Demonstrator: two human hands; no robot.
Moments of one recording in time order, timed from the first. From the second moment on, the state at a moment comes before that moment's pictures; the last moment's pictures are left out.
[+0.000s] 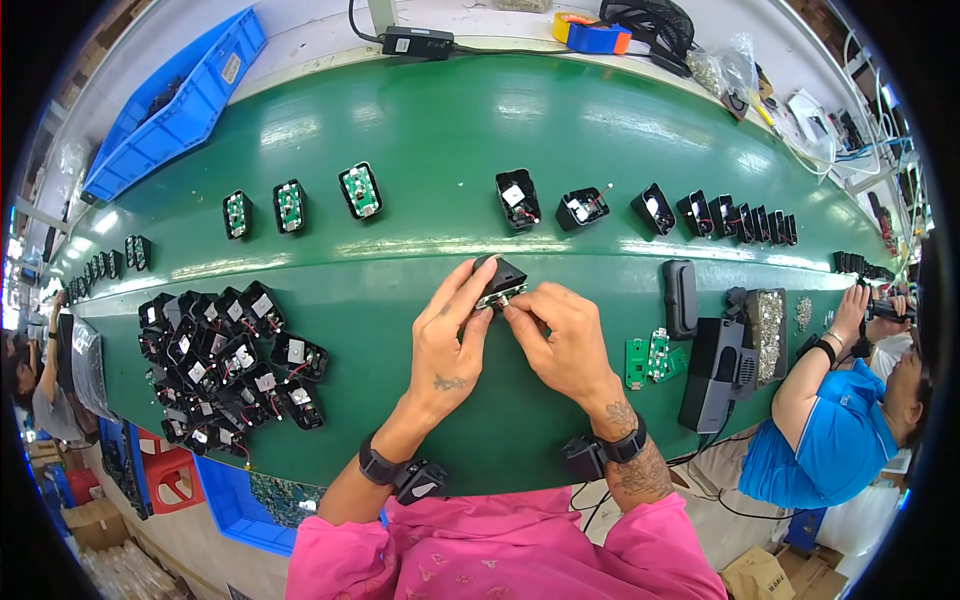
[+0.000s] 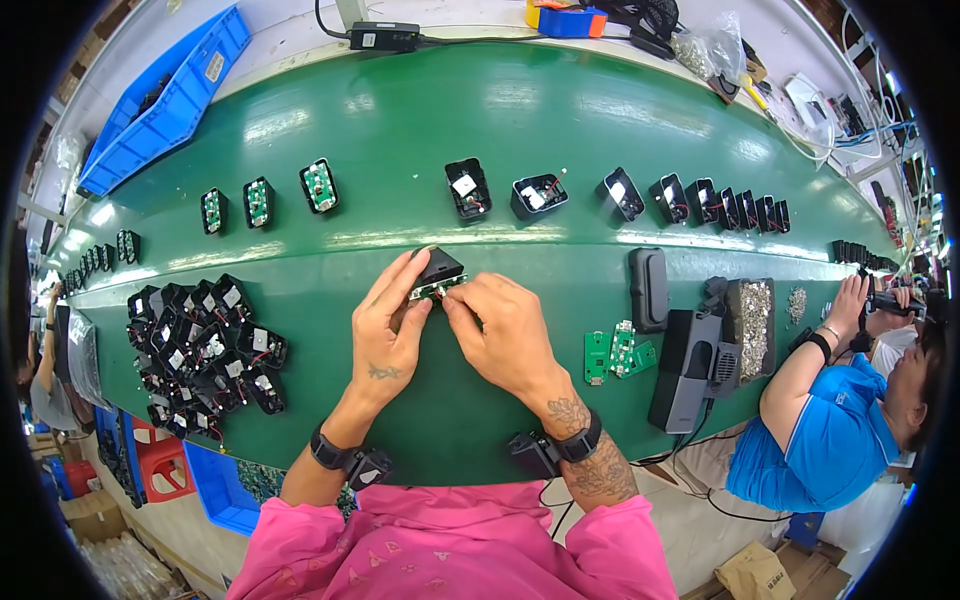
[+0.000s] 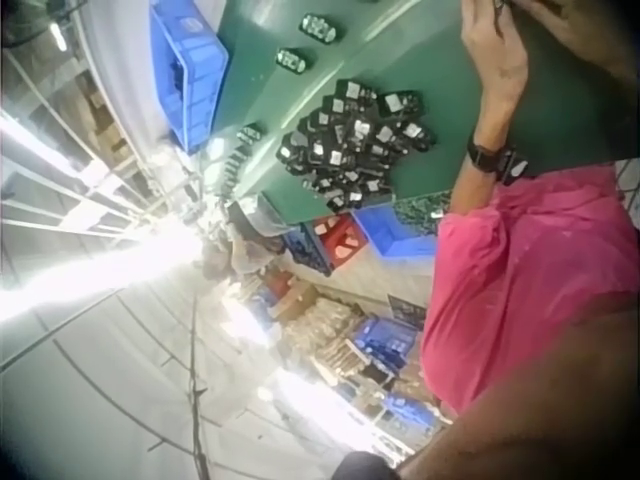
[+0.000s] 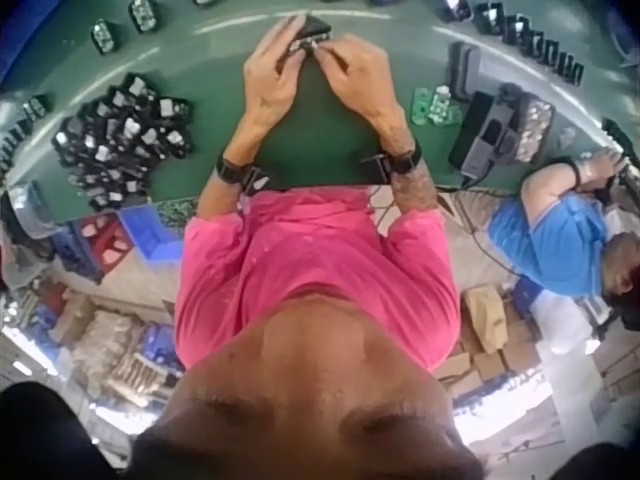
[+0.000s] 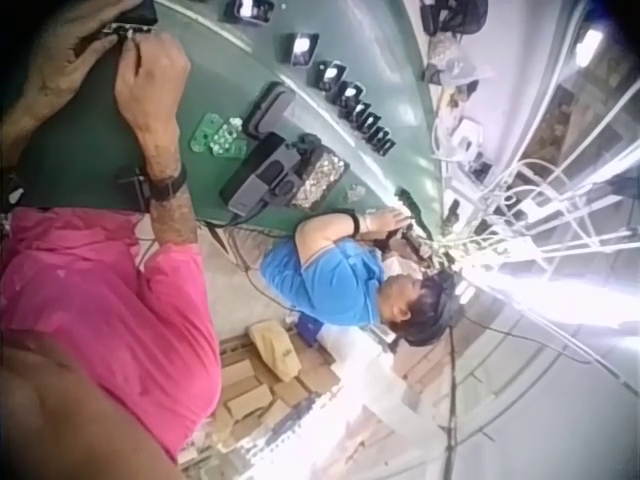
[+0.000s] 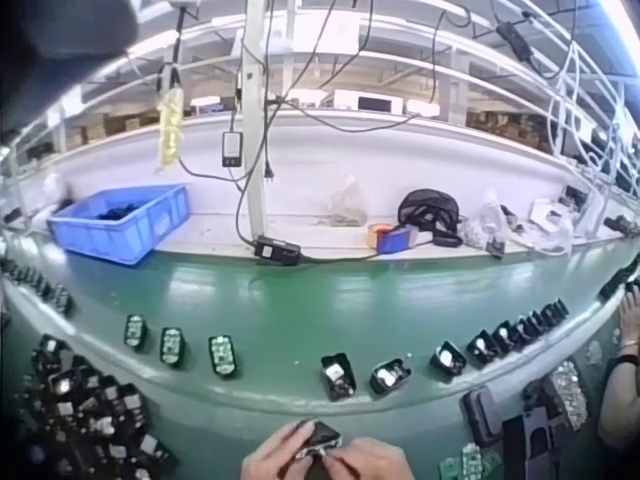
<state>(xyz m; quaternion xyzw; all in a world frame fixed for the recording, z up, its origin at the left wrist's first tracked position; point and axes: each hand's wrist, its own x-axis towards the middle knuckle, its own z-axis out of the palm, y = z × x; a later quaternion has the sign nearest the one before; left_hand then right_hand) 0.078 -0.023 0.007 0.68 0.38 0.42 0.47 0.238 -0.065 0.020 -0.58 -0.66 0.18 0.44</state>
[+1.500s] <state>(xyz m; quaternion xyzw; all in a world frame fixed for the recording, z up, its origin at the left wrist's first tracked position) 0.074 -0.018 0.014 0.57 0.35 0.38 0.64 0.237 -0.069 0.015 -0.63 -0.50 0.34 0.49</state>
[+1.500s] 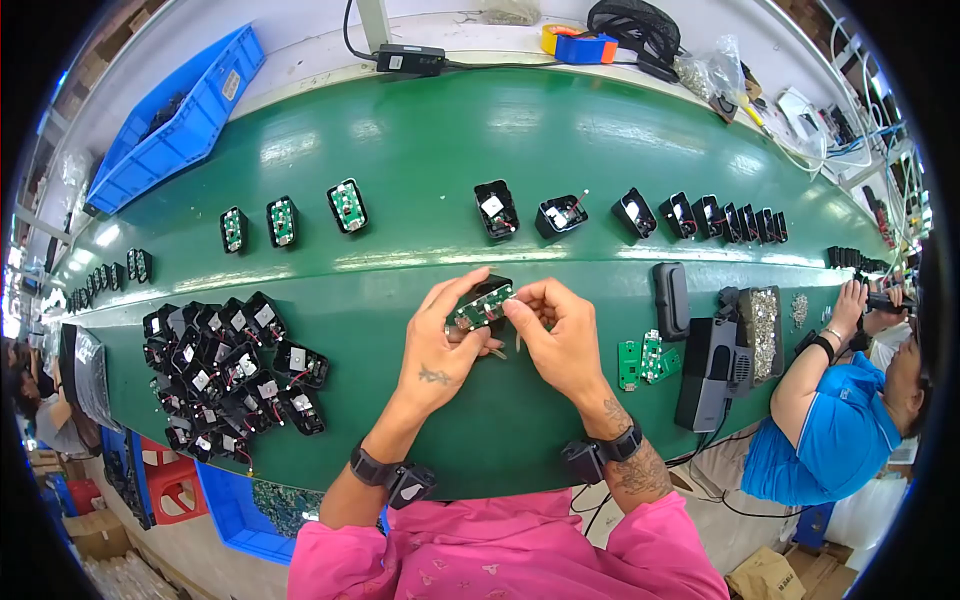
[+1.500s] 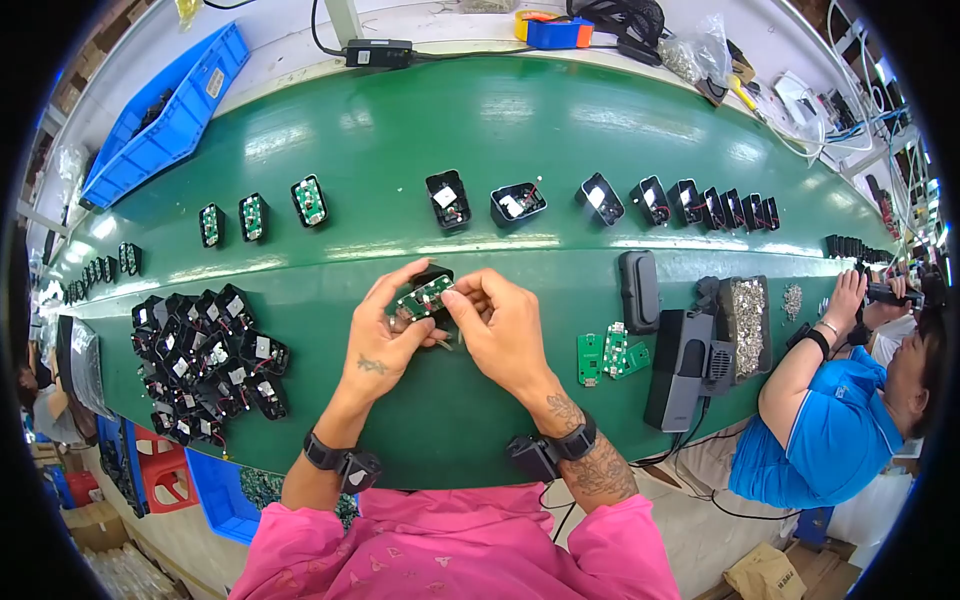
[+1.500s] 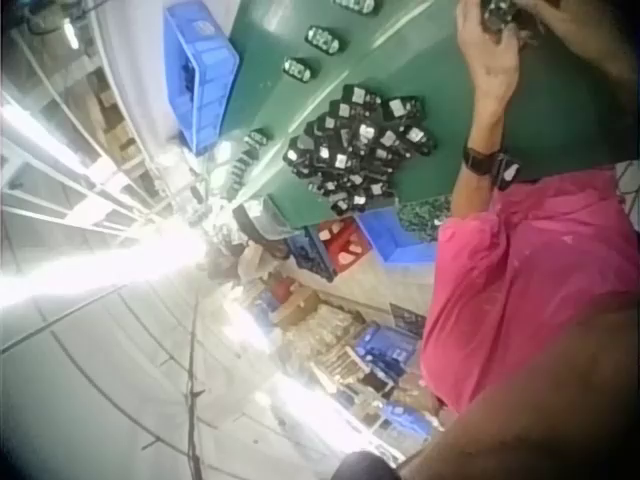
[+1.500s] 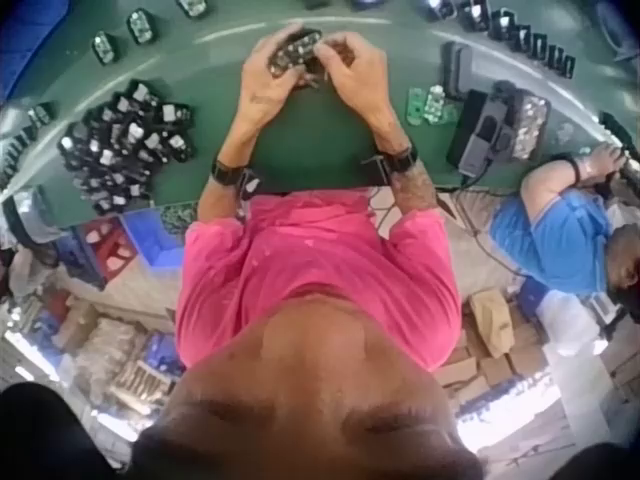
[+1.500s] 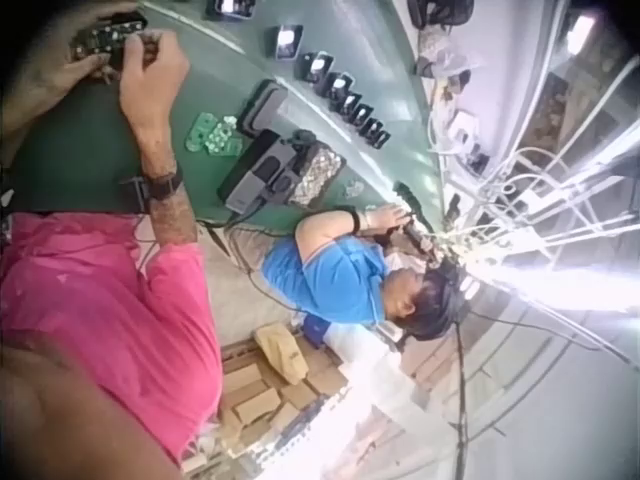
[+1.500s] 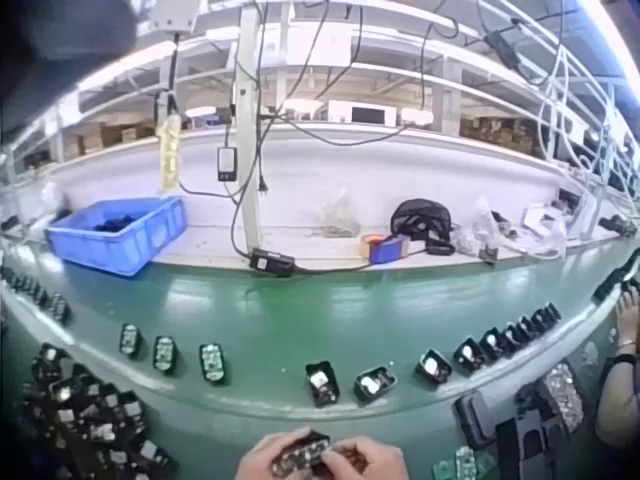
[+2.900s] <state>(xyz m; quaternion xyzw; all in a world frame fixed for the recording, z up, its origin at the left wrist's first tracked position) 0.074 -0.015 0.015 0.62 0.31 0.41 0.59 0.245 -0.071 0.026 -0.60 -0.50 0.41 0.46</state>
